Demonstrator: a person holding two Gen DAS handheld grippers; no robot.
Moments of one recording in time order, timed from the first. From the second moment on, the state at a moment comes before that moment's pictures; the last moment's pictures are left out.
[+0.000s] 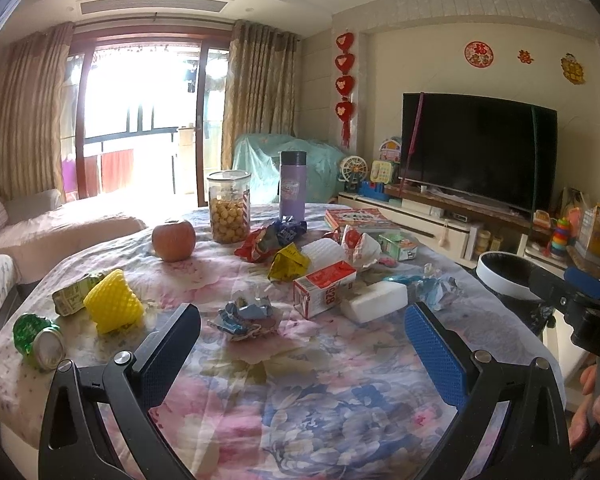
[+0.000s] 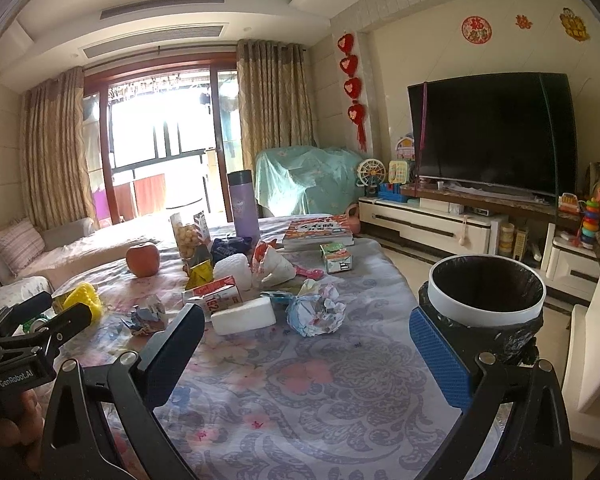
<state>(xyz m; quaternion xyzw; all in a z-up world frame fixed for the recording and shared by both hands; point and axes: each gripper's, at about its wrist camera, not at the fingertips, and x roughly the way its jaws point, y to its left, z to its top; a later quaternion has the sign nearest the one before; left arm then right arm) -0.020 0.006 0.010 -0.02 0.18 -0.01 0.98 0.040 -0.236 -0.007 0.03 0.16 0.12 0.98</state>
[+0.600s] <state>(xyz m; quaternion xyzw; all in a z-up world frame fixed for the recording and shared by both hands) -0.020 0.005 0.009 -0.02 0.18 -0.01 0.98 0.040 -0.235 -0.008 0.04 0.16 0.12 0.98</state>
